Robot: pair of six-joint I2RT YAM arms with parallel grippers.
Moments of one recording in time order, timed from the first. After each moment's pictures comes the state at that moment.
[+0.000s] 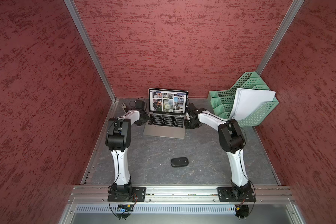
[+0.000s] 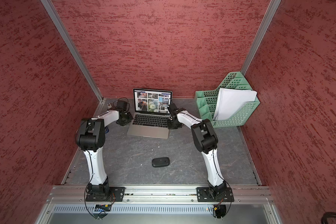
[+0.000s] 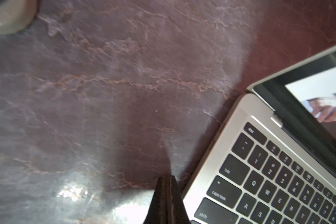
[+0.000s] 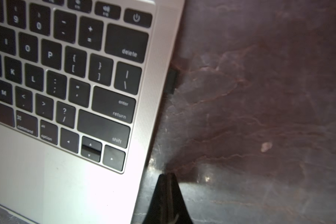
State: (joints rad) left arm -0.08 2.12 1.49 -0.50 0.00 -0.60; right arm 0.46 2.24 1.74 -0.76 -0.10 0.36
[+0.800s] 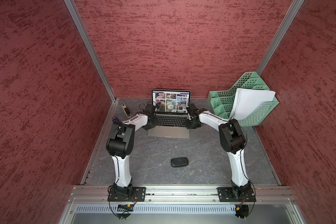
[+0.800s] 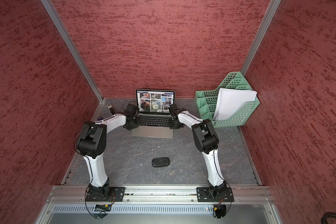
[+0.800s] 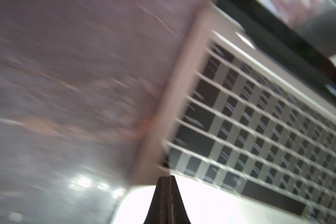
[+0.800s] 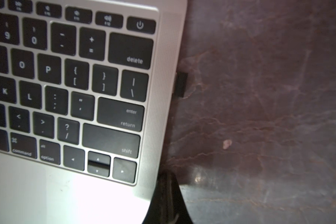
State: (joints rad) left arm -0.28 1.98 1.35 -0.53 -0.01 -0.65; right arm 0.45 2.22 1.70 -0.74 0.00 0.36
